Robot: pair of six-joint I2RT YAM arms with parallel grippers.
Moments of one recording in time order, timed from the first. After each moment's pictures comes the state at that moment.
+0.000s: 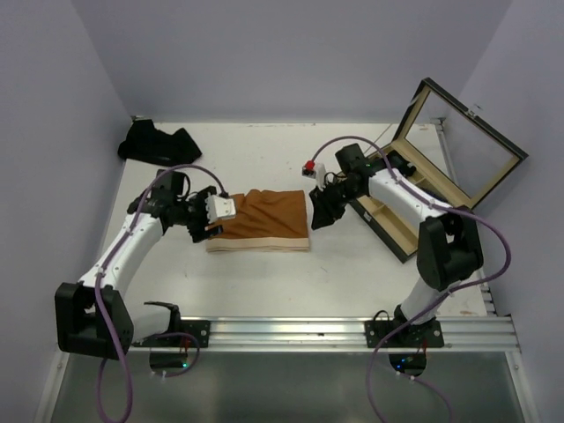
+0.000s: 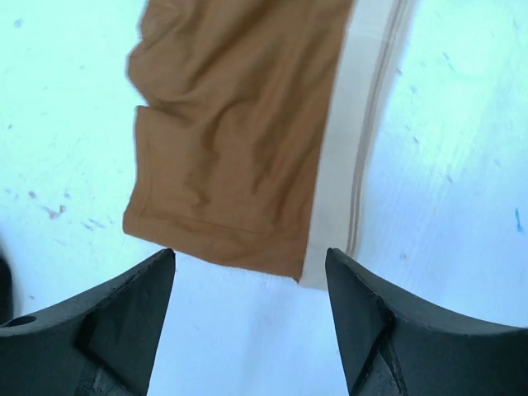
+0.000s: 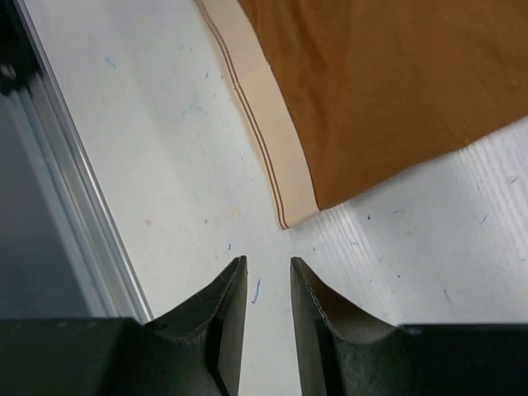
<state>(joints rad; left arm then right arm) -0.14 1.25 0.90 -0.65 0.58 1.05 0.38 1.75 1.30 -0.81 -0.74 -0.33</state>
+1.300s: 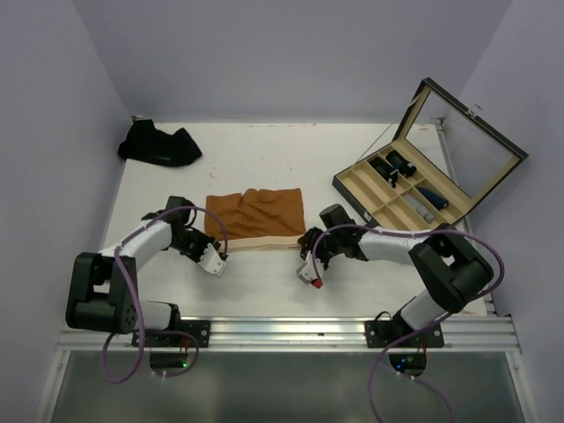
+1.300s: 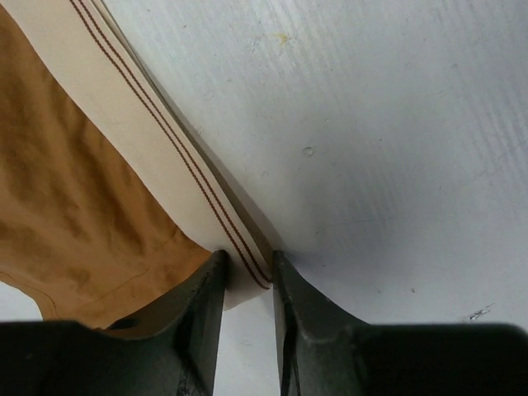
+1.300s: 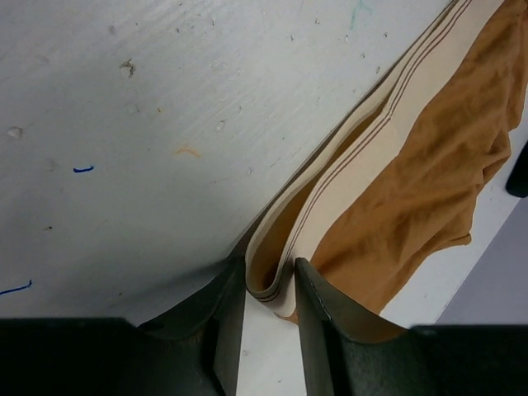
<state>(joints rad) -0.10 1.37 0.65 -0.71 0.47 2.01 0.66 1.57 0.65 -0.06 -0.48 -1.89</state>
